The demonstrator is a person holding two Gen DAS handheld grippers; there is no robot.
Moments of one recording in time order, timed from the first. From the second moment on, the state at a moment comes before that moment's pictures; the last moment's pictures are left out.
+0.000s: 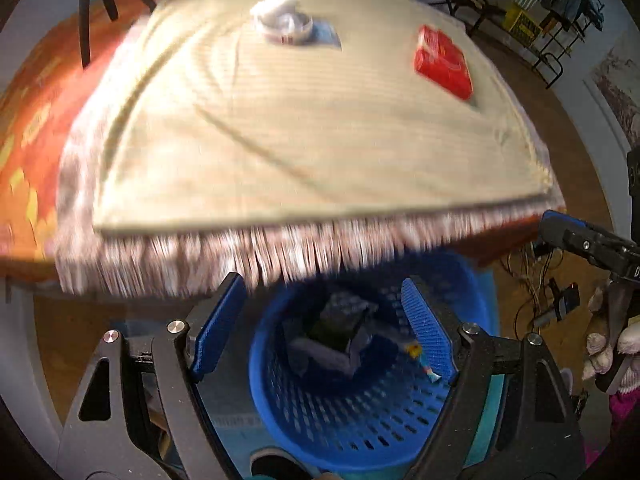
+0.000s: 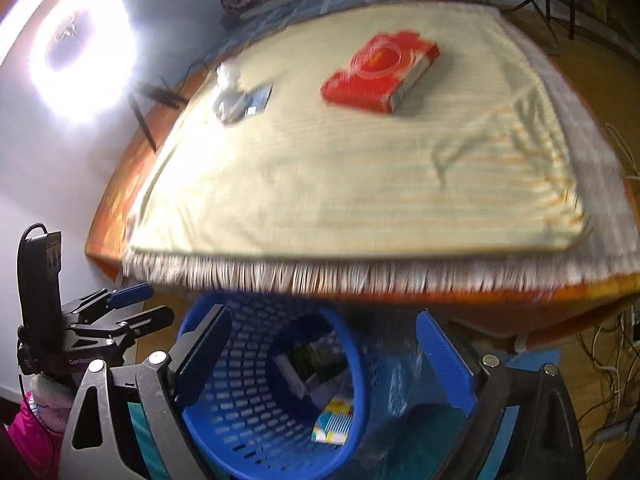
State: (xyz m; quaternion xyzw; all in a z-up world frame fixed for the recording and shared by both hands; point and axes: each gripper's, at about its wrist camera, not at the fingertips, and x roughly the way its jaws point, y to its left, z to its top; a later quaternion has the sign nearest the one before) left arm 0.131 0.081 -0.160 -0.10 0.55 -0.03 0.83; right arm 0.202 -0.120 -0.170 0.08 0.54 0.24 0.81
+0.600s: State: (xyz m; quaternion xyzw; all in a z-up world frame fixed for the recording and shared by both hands) left arm 0.246 0.111 -0.118 -0.08 0.49 0.00 0.87; right arm 0.278 -0.108 -0.125 0.03 0.46 0.19 0.87
